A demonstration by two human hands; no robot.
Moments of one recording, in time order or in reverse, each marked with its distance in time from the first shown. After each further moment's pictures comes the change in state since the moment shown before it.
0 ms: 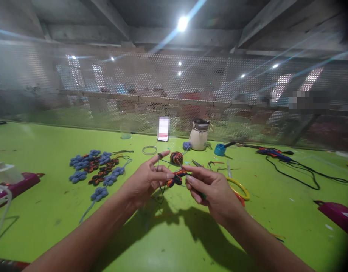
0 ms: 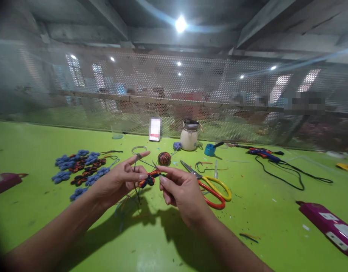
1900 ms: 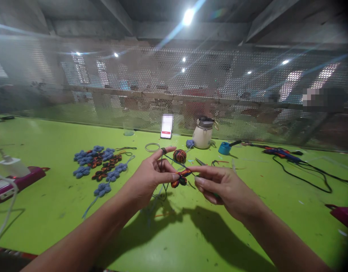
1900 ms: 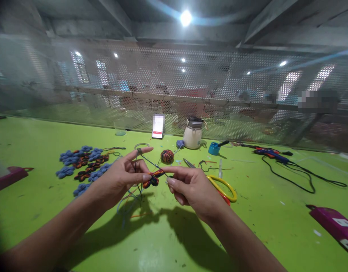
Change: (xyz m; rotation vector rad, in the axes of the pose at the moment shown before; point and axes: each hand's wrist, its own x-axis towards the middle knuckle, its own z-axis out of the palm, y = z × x) left_hand -0.004 0.000 0.005 0.178 -0.002 0.130; right_hand 0.005 -0.015 -0.019 -0.136 -0.175 0.102
